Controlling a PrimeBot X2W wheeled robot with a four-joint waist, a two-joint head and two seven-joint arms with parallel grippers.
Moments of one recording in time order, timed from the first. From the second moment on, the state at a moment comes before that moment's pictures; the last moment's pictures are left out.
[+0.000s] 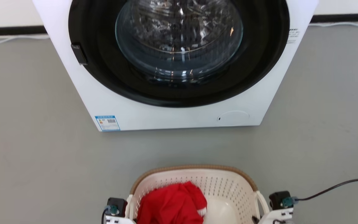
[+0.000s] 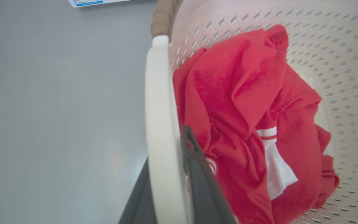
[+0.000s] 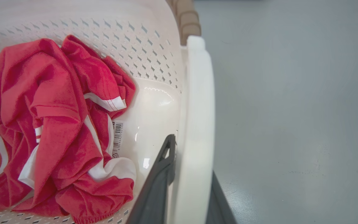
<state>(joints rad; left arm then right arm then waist) -0.42 0.06 -0.91 1.19 -0.84 0.00 -0.17 -0.44 -0.08 0.82 1.22 0.82 0.11 -0.05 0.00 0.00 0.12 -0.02</state>
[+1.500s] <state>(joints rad) -0.36 0.08 -1.14 1.20 -1.03 0.00 -0.10 -0.37 -0.09 1.01 1.22 0.96 0.11 0.01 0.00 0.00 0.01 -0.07</state>
